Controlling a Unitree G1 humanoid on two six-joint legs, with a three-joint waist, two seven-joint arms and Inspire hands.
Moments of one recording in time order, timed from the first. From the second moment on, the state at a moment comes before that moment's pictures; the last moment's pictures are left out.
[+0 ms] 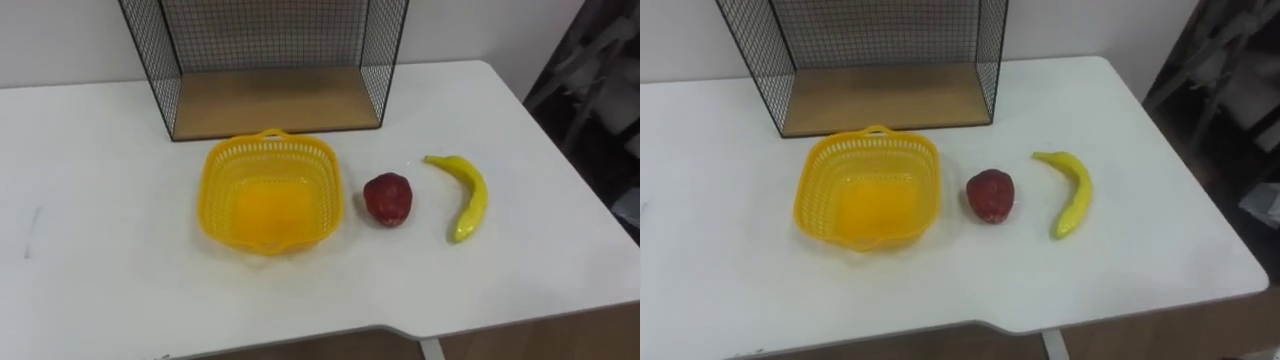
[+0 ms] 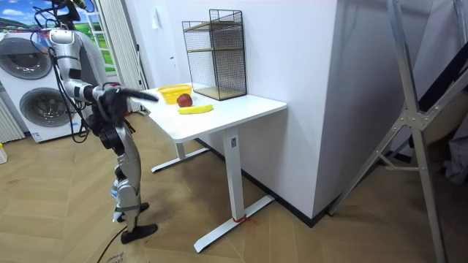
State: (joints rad) left arm 0.30 0.21 0.20 1.02 0.32 0.04 0.25; right arm 0.14 -0.27 -0.57 0.08 0.24 -0.12 -0.93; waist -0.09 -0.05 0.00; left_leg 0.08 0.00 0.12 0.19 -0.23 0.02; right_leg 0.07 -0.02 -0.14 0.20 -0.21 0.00
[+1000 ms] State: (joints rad) left arm 0.30 0.22 0.01 1.01 0.33 0.01 0.18; right arm 0.14 -0.35 0.01 -0.01 0.13 -0.13 -0.18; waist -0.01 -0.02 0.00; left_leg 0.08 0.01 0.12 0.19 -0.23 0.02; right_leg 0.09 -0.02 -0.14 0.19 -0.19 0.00
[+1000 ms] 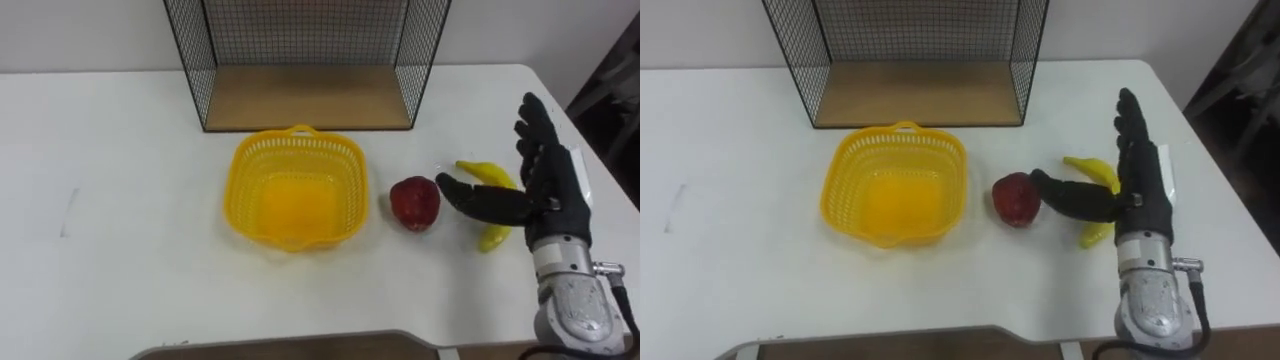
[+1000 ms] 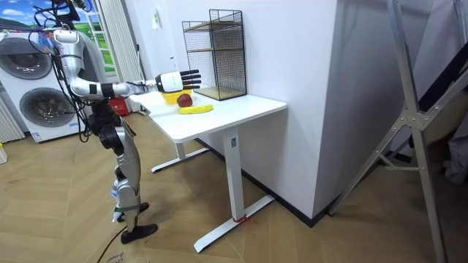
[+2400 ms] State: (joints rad) left arm 0.24 0.23 0.02 1.08 0.37 0.02 0.15; right arm 0.06 -0.36 0.09 0.24 0.00 -0.12 -0.03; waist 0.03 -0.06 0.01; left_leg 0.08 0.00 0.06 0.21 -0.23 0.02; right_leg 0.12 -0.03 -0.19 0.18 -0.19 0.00
